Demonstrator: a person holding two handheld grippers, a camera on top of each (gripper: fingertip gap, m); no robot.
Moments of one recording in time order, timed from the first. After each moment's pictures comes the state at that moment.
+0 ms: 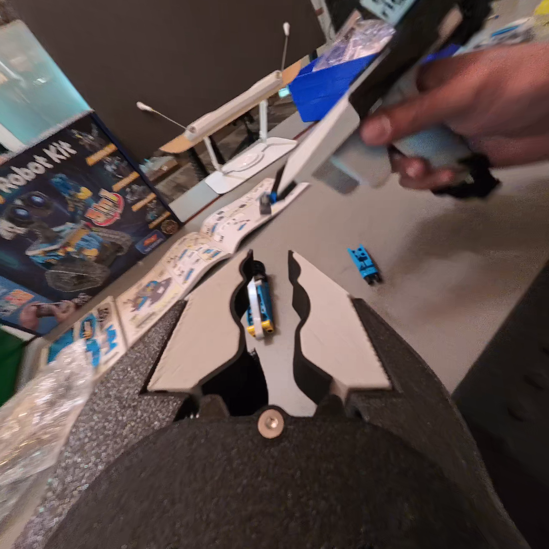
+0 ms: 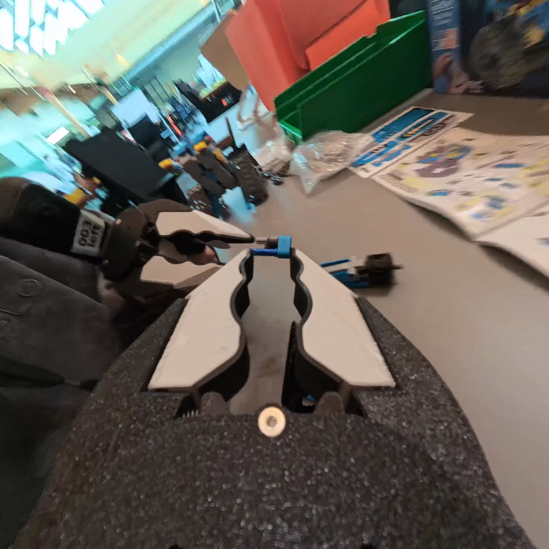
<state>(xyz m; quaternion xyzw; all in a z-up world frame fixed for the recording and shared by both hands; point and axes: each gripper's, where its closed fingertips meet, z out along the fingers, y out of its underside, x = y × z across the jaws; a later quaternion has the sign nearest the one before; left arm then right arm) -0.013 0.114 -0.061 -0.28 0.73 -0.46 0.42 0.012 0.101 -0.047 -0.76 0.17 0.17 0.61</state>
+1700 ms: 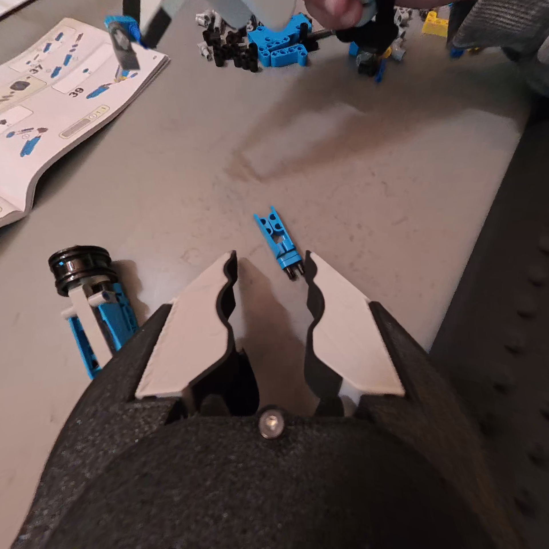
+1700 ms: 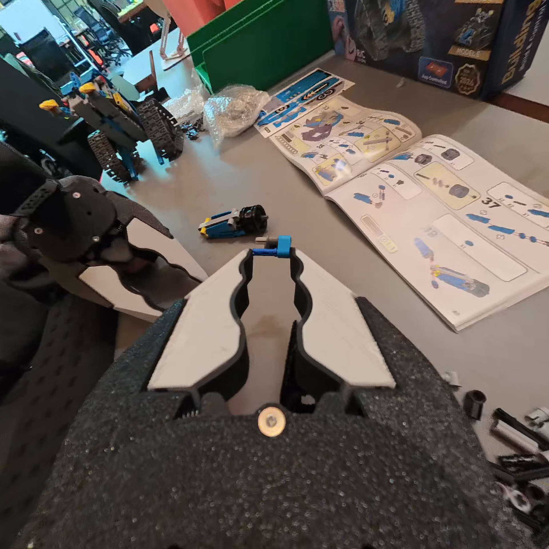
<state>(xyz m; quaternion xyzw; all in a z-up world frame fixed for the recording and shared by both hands) 0.001 0.042 -0.156 -0.31 0.85 -0.39 0.15 0.105 0.030 -0.087 -0.82 0.17 0.09 0.54</state>
